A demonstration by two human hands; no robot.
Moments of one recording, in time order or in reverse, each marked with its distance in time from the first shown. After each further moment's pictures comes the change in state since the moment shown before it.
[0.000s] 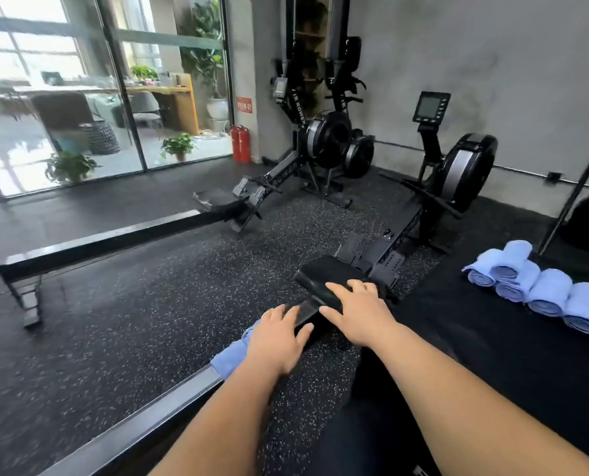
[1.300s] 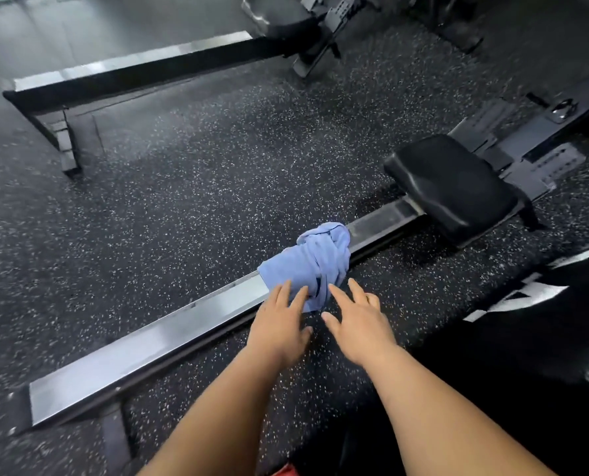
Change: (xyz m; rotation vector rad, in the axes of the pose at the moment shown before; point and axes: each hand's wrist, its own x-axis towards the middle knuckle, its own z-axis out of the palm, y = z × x) left_hand 0.027 -0.218 0.186 0.024 -0.344 -0.237; right_hand 0.121 -0.079 0.304 0.081 -0.458 -0.044
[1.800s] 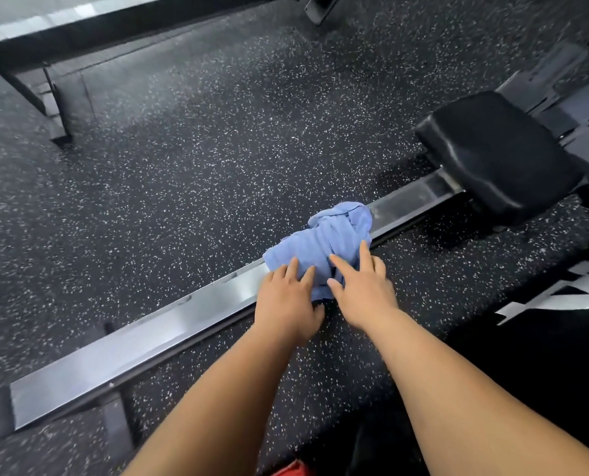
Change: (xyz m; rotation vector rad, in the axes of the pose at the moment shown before) left_hand 0.058 -0.013 0.007 0.173 0.017 -0.039; right_hand 0.099 -0.001 0.027 -0.018 -0.009 0.012
